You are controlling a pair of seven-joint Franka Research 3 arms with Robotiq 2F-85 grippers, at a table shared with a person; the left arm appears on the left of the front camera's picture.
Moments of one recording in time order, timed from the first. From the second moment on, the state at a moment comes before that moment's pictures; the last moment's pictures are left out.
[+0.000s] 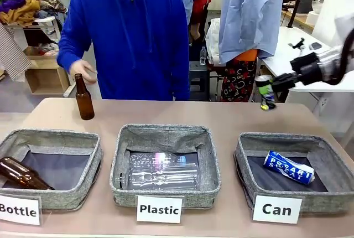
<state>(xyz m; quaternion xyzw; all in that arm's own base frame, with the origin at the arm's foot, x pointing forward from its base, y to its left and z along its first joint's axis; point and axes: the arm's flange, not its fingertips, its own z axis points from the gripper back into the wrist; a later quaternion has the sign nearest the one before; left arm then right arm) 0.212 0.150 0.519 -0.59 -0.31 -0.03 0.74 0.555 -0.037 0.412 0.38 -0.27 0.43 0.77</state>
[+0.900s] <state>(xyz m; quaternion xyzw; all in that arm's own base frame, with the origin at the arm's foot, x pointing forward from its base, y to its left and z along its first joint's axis) 0.255 0.119 0.471 -0.56 -0.22 -0.10 0.79 0.408 -0.034 0.430 0.29 -0.11 0.47 0.82</state>
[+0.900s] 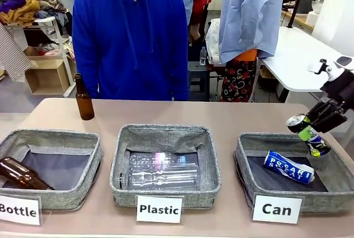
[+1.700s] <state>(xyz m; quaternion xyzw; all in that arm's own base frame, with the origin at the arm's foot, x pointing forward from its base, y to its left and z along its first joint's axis) 0.255 0.117 0.471 -0.56 -0.21 -0.10 0.79 0.427 -0.006 0.429 0.32 -0.11 0.45 0.83</state>
